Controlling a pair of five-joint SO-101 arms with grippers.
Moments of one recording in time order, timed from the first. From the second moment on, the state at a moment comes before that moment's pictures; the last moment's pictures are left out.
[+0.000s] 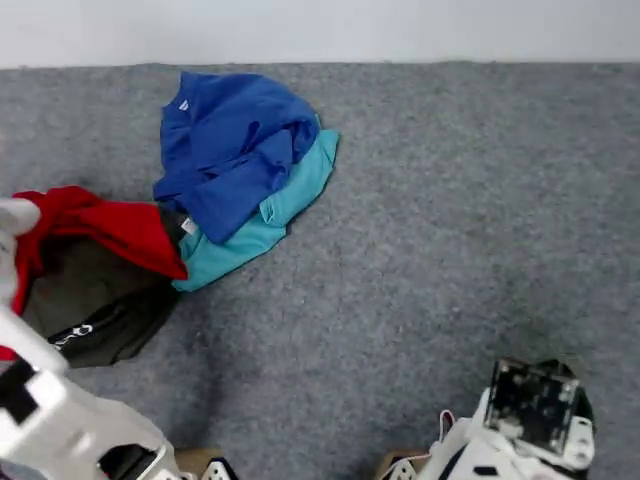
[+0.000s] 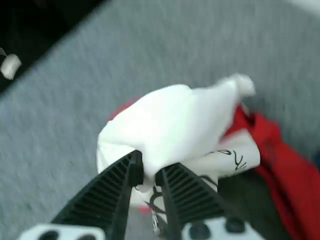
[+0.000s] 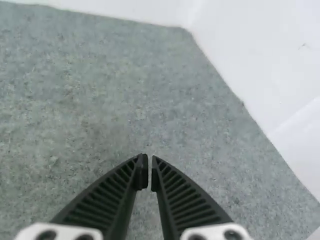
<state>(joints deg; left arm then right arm) -51.5 8.8 -40.9 99.1 0.0 35.3 -103.5 33.5 99.7 24.0</state>
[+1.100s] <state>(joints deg) -23.1 -13.3 -13.9 97.4 -8.4 35.3 -103.5 36.9 99.8 24.0</state>
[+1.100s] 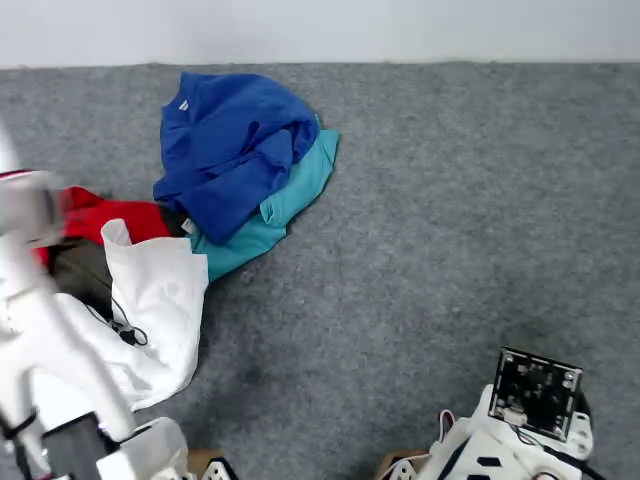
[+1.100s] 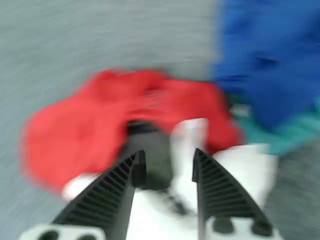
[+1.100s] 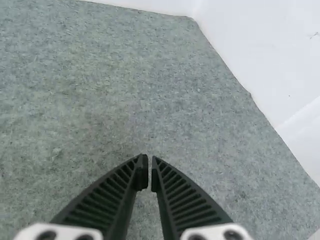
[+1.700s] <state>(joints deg) -6.7 48.6 -40.7 88.8 -3.2 35.3 -103.5 36.9 99.8 24.2</state>
